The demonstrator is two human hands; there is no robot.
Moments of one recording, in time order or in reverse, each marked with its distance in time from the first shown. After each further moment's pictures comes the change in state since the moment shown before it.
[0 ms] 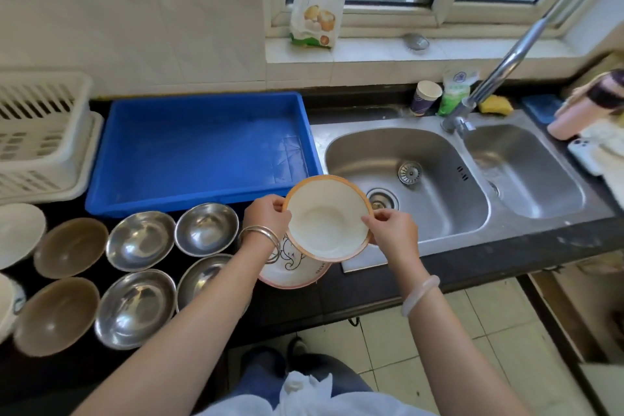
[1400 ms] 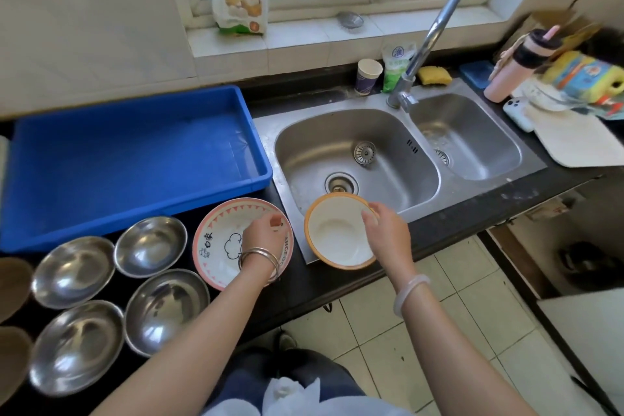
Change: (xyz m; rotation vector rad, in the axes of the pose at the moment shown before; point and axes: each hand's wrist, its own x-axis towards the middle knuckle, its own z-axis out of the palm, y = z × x) left_hand -0.023 0.007 0.080 0.059 -0.109 0.048; right_hand 0.005 0.063 -0.048 -0.251 0.160 -0.084
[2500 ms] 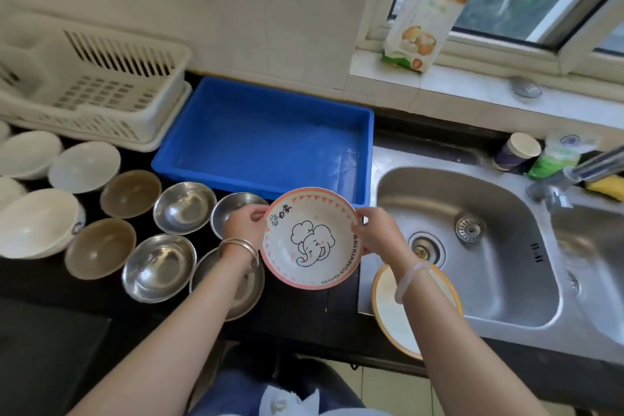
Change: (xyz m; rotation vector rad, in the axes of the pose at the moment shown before) left_hand 0.014 -0.069 -0.104 -0.363 0.444 -0.330; right_hand 0.052 -0.140 0.088 -0.116 -0.667 -0.357
